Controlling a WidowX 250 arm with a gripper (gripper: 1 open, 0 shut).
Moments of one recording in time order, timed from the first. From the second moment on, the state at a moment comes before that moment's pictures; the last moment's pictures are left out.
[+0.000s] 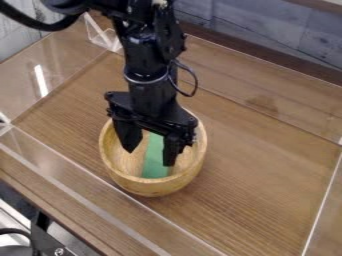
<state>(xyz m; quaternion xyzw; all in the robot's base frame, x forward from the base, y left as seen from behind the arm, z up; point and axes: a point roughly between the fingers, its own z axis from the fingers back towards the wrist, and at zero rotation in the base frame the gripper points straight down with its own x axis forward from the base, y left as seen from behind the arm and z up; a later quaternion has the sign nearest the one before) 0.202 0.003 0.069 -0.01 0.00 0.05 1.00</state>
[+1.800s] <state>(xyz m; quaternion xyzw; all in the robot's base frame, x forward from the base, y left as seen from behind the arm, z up) 0.208 0.005 0.030 0.02 -0.01 0.08 1.00</state>
